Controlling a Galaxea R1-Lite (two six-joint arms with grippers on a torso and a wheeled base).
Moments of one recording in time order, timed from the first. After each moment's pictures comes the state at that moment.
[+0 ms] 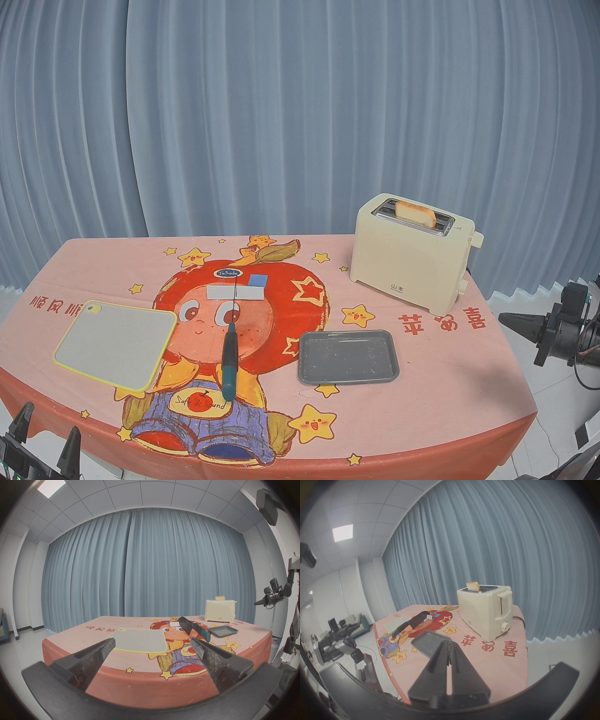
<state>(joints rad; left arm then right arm) 0.00 0.05 -0.02 0.00 -0.01 0.00 -0.02 1.37 -0.28 -0.72 0.66 0.06</state>
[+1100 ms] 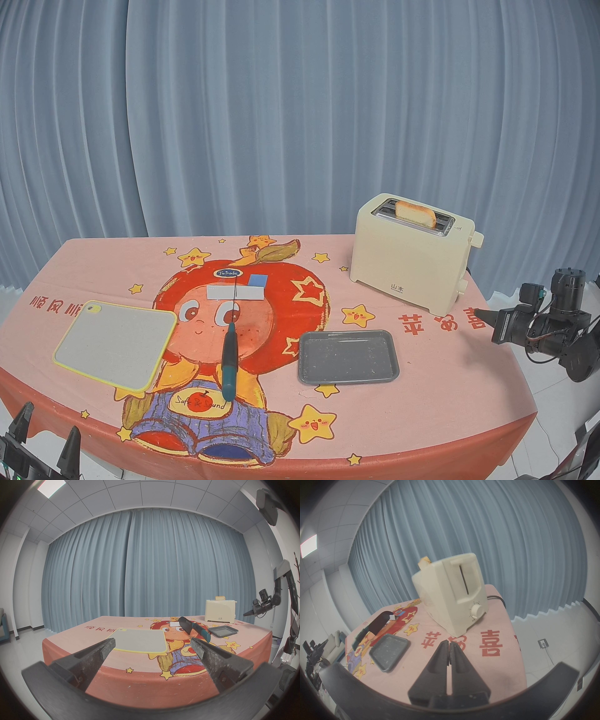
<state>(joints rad) -0.01 0.05 -0.02 0.00 -0.01 0.00 0.03 1.83 -0.34 -1.01 0.35 0.17</state>
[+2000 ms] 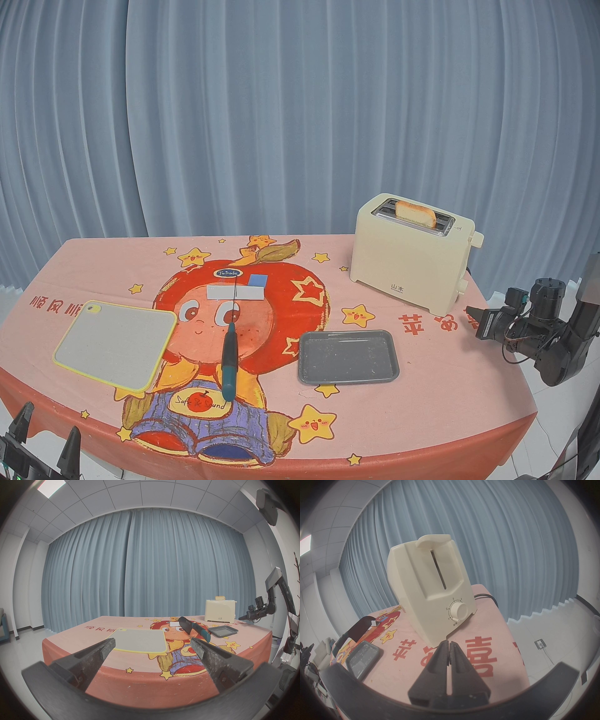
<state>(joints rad) -0.01 0.05 -0.02 0.00 -0.01 0.00 0.02 2.09 -0.37 -1.33 0.28 0.22</state>
